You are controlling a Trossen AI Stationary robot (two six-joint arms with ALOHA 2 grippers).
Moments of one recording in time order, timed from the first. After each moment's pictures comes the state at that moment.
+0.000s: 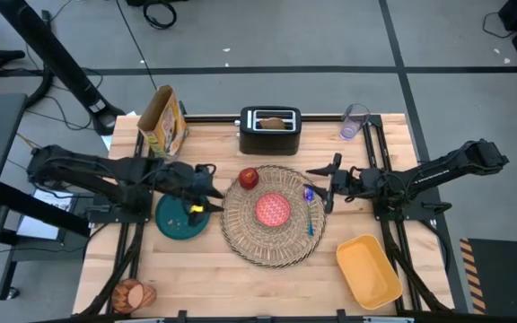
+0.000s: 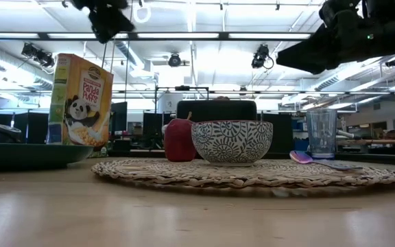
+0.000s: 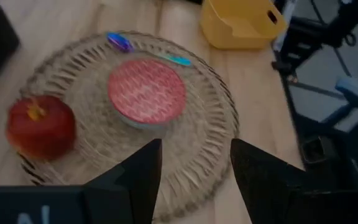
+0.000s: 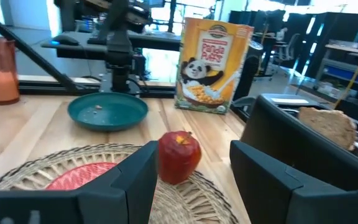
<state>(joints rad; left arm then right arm) -0.14 1.07 0.90 -0.42 0.01 -0.33 0.14 0.90 0.21 0.63 0.40 -0.11</state>
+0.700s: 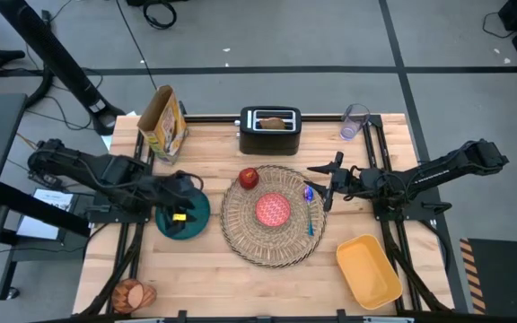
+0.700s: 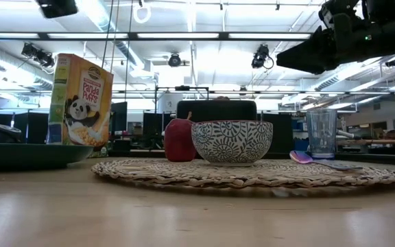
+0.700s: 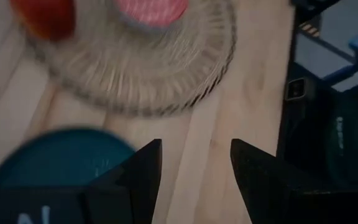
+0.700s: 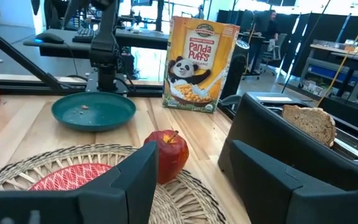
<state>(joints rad) -0.33 1.07 1.15 -0.99 -0.05 -0.67 0.13 0.90 0.21 0.63 0.46 -0.12</state>
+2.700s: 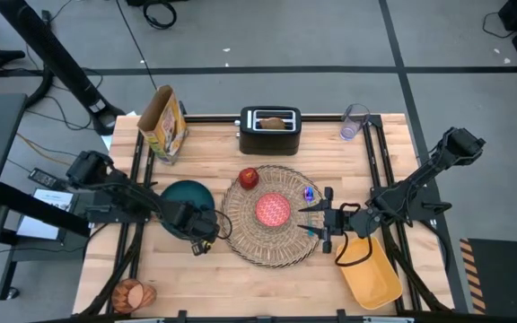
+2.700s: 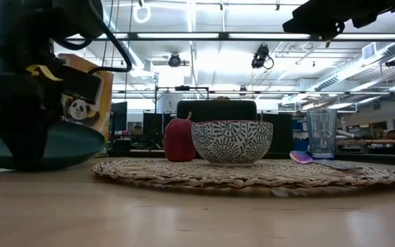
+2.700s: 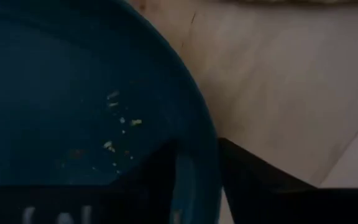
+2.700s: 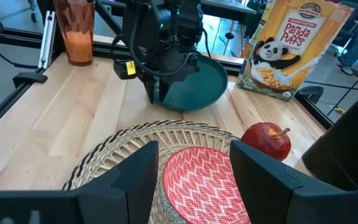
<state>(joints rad) -0.39 1.59 0.79 -0.65 -0.10 -0.80 0.60 1.19 0.55 0.28 0.72 0.05</state>
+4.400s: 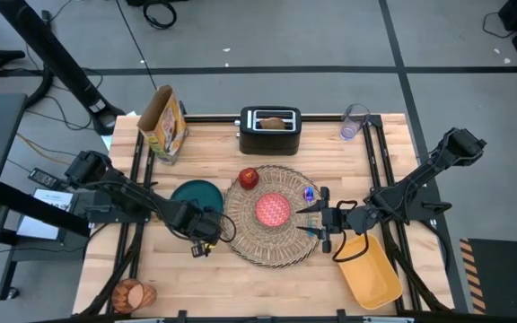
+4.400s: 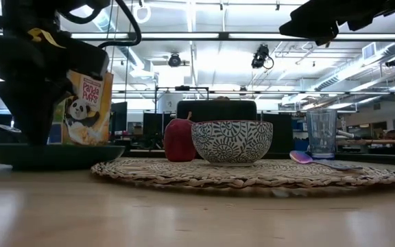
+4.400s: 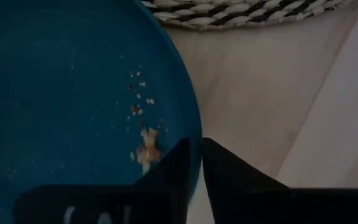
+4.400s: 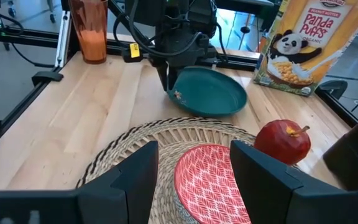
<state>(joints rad) -0.41 1.58 0.92 -0.79 -0.11 -0.71 0.56 1.19 0.55 0.28 0.61 0.07</state>
